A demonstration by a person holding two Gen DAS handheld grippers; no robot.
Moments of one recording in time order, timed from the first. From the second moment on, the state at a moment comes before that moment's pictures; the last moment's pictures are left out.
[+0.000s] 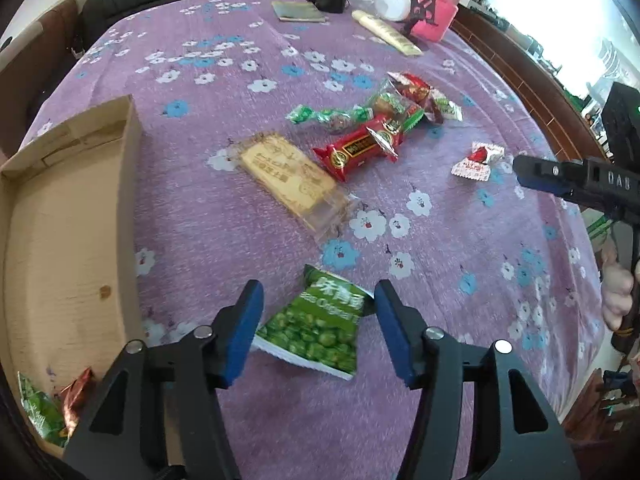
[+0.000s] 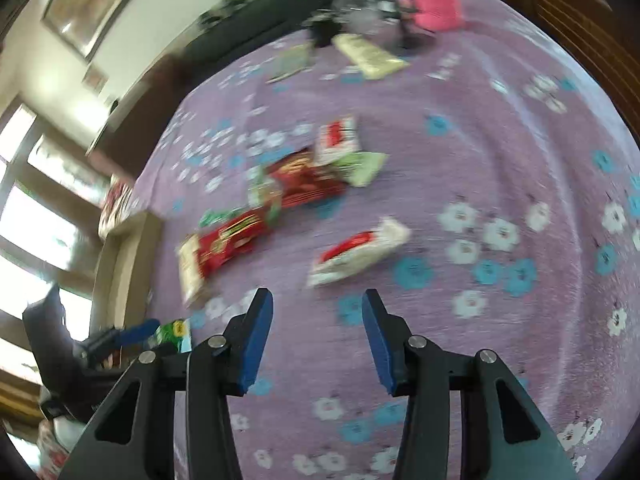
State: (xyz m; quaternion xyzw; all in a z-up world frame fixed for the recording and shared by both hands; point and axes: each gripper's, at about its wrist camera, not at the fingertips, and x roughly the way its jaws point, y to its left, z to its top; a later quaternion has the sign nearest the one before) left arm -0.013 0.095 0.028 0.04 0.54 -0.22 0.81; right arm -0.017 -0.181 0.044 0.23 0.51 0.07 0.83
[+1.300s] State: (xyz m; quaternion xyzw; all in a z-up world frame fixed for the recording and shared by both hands) left arm -0.022 0.251 0.090 -0.14 0.49 -0.12 0.85; right arm 0.004 -0.042 0.087 0.18 0.49 0.16 0.84
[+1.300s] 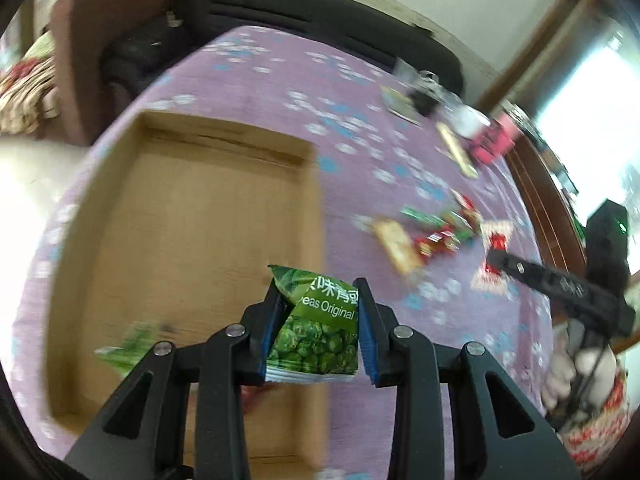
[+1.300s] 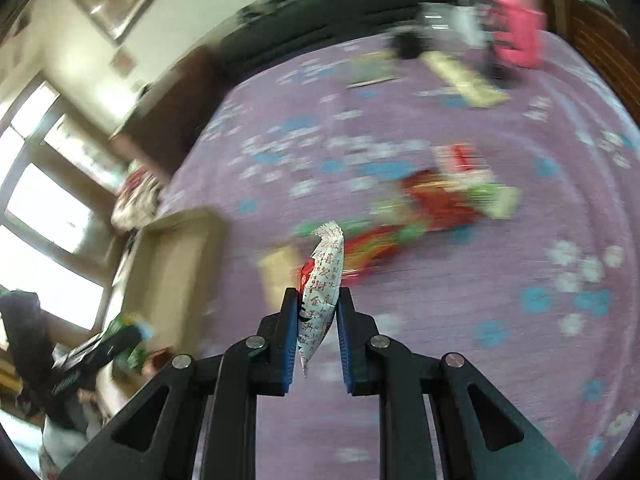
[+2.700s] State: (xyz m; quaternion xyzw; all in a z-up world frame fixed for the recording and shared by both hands) left arm -0.021 0.344 0.098 -0.19 0.48 -0.08 0.85; right arm -0.007 0.043 0.075 0.14 0.49 0.15 0.85
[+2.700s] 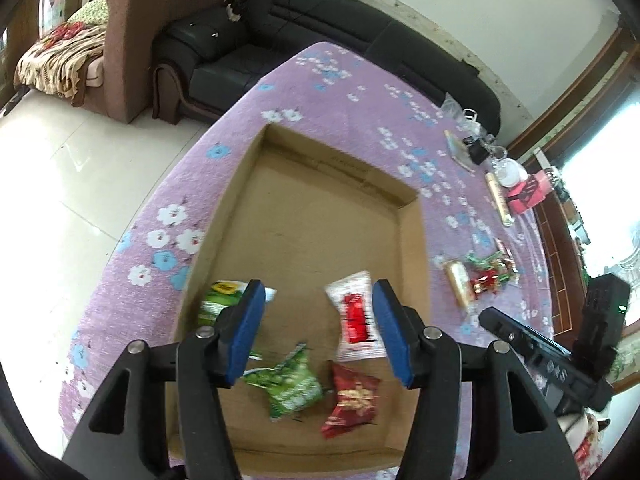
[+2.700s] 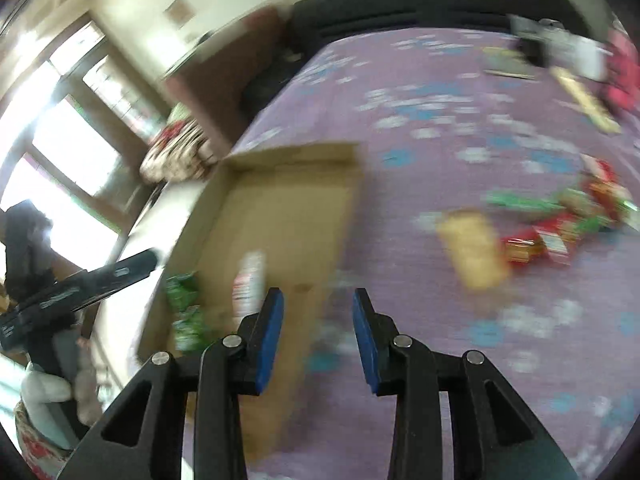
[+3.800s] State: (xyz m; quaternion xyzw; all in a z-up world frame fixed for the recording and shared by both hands) left arm -0.030 0.248 0.103 -0.18 0.49 -0.11 0.85; right arm 0.042 0.022 0.035 0.15 0.57 0.18 0.79
